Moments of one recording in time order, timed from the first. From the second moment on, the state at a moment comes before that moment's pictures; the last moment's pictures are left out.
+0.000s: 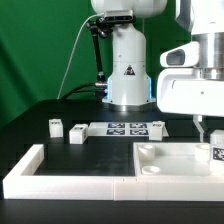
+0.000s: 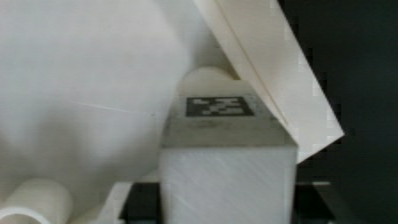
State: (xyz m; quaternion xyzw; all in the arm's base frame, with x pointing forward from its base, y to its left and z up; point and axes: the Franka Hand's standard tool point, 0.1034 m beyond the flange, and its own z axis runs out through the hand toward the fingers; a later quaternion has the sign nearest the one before) arm 0.630 0.111 0.078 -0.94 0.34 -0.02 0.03
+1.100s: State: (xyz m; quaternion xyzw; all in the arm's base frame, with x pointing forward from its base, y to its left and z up) arm 0.620 0.110 0.077 -0.52 0.85 0.01 0.08
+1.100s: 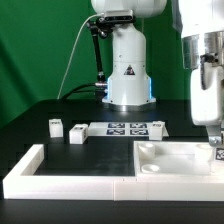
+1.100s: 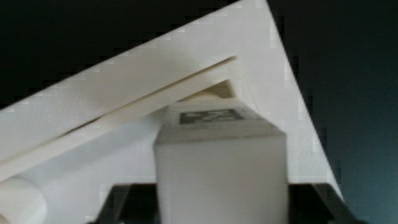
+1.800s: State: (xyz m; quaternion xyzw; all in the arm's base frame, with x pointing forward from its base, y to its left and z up) arm 0.618 0.103 0.076 -0.52 0.85 0.01 0.08
